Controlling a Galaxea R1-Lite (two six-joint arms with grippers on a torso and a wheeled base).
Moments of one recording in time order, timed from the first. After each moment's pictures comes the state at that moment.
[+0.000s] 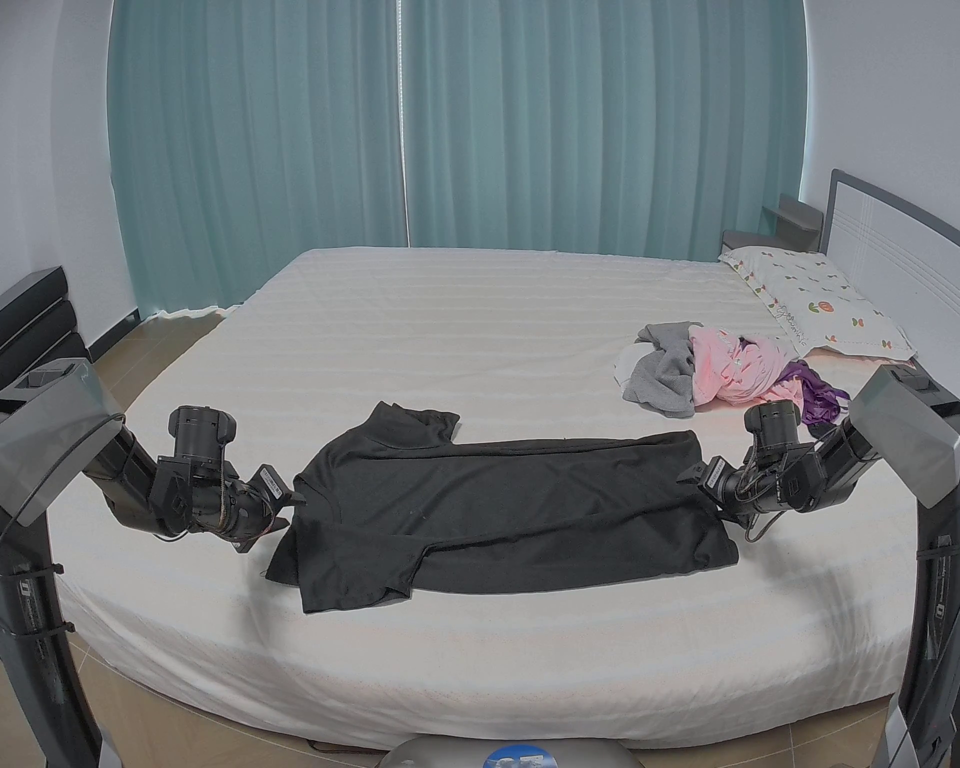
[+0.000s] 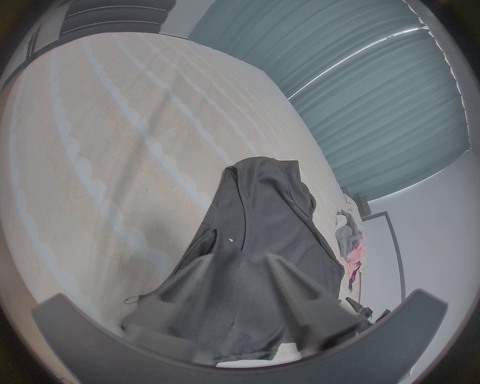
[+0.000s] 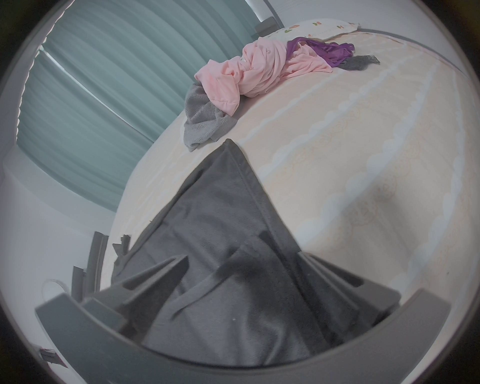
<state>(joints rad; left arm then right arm) -0.02 2.21 -0.99 -0.45 -0.27 -0.82 0.06 2.39 -1.20 -0.41 0.12 0.70</state>
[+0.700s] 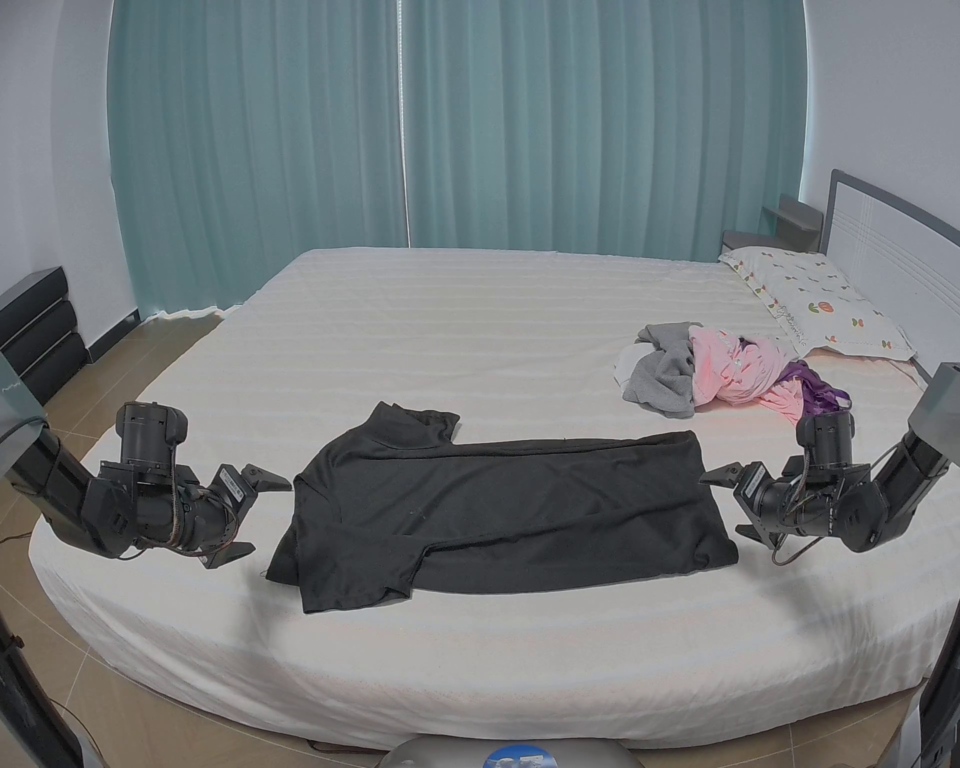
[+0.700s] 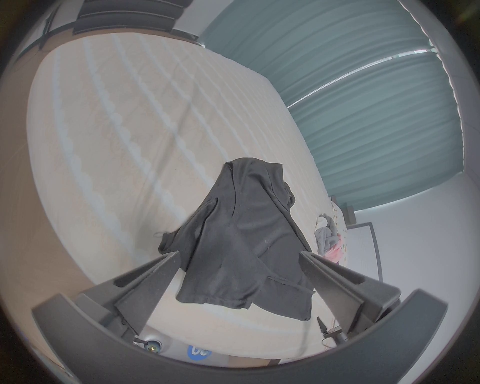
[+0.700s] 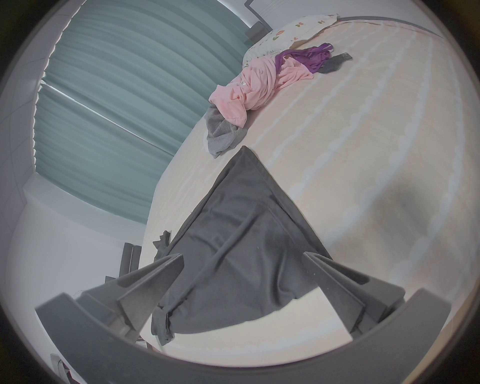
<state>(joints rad) -0.01 1.92 -0.73 -0.45 -0.32 -0.91 0.06 2.11 -0.75 -0.68 0.22 0.84</state>
